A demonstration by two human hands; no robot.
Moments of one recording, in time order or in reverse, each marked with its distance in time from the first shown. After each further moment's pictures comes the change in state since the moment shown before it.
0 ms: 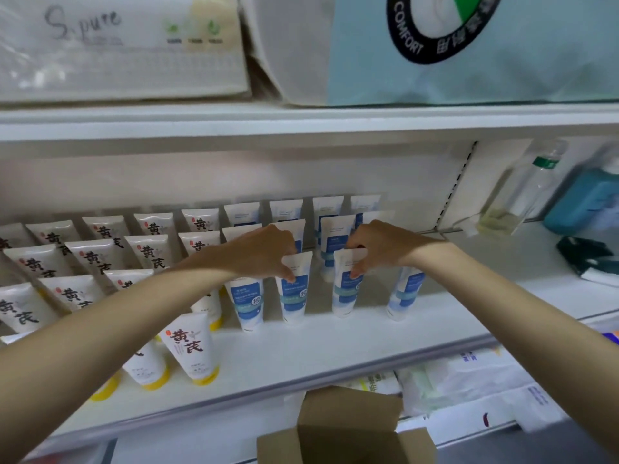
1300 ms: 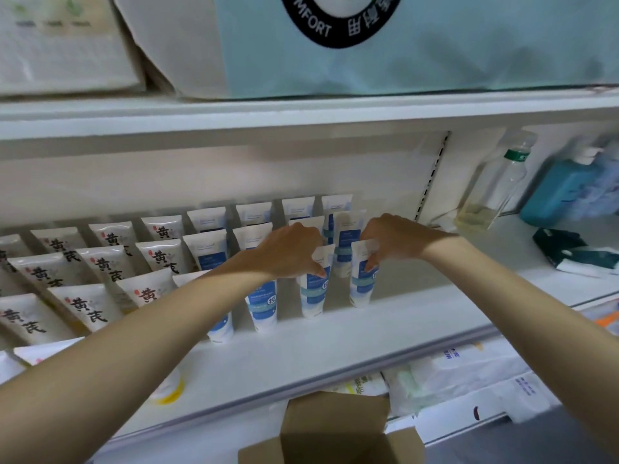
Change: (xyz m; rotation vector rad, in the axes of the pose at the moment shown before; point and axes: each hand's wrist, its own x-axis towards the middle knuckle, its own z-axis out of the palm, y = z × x) left_hand 0.055 0.070 0.007 -0.035 0.116 0.030; right_hand -0.016 0.070 -0.004 0.015 0.036 0.124
